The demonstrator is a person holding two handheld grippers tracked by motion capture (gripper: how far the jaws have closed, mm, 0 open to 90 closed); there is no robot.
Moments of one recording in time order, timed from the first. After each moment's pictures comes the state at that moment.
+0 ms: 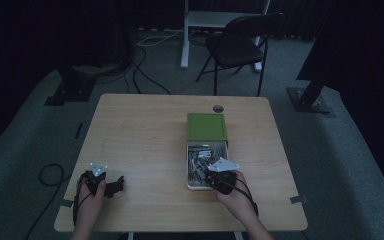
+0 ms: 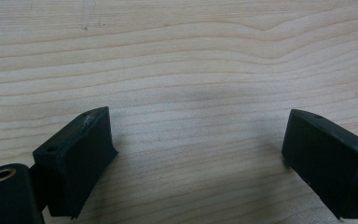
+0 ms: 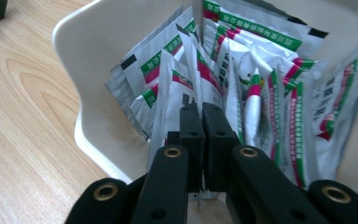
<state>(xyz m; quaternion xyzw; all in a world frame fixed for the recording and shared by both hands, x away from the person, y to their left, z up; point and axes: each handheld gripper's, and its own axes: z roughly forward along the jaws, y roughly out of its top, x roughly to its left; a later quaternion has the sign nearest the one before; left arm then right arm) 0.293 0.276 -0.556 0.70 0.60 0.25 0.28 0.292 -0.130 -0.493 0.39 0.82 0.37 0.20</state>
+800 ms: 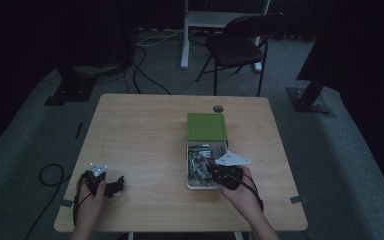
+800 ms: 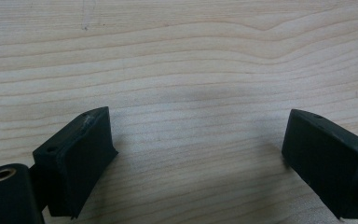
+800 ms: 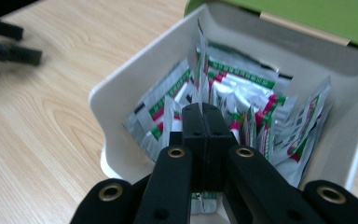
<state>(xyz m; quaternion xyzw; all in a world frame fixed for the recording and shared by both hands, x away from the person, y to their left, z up) 0.293 0.276 -0.556 0.70 0.60 0.25 0.28 0.291 -0.141 -0.460 0.39 0.80 0.42 0.18</state>
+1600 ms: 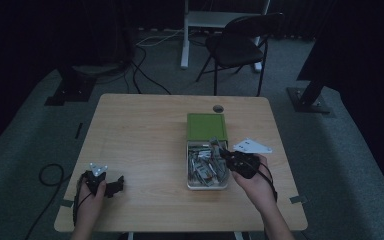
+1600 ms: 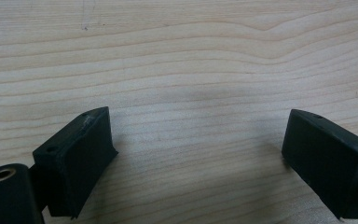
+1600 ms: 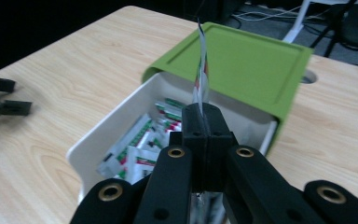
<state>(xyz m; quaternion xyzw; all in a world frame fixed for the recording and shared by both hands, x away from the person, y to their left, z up) 0.293 0.276 -0.556 0.70 0.60 0.25 0.28 0.301 -0.175 -0.415 0.41 0.76 0.45 0.22</state>
